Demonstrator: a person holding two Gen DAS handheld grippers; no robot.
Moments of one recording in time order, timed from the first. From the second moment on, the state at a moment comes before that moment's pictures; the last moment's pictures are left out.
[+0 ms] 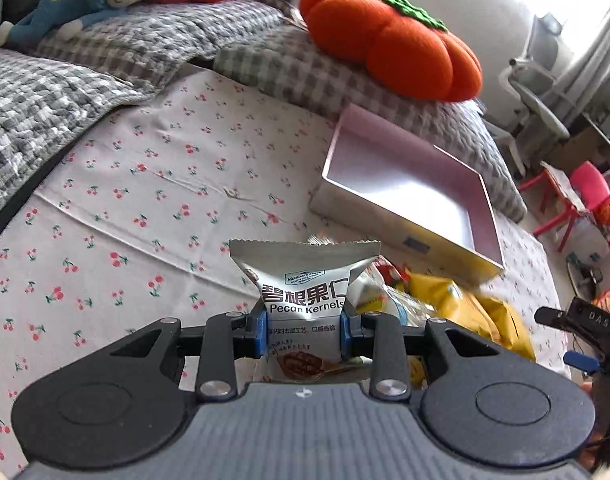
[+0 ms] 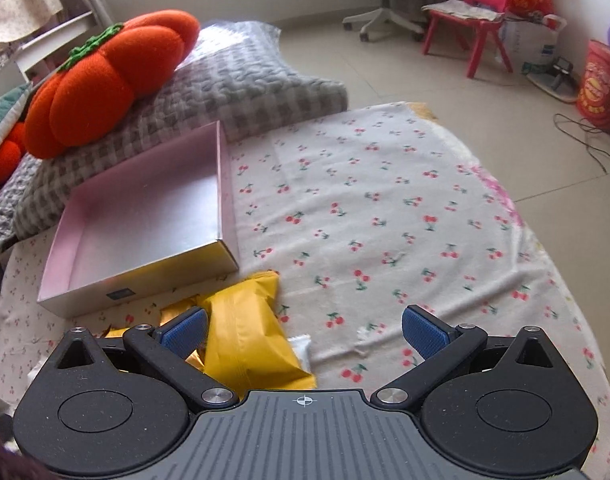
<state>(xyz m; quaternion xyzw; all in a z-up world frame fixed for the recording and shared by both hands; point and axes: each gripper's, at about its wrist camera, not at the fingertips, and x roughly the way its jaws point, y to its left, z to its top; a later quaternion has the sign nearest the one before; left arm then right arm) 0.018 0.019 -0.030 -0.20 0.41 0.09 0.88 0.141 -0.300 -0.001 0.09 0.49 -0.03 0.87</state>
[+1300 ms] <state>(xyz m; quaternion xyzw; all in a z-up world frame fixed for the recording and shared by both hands) 0.031 0.022 -0.037 -0.20 0.42 0.08 0.88 0.151 -0.318 -0.010 0.14 0.50 0.01 0.85</state>
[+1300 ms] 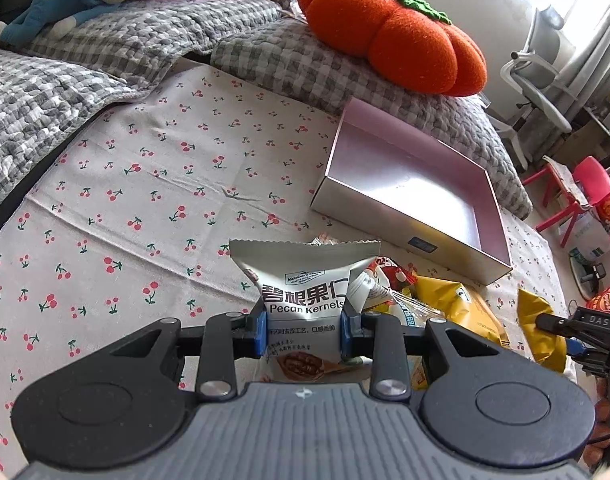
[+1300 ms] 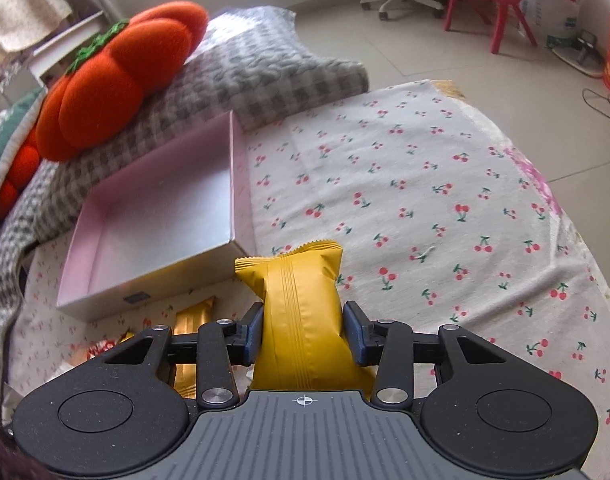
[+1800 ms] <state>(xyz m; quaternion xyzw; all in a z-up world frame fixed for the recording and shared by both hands) 0.051 0.016 -0.024 -0.18 0.41 0.09 0.89 0.145 -0.320 0.003 0.17 0.46 0.02 0.87</state>
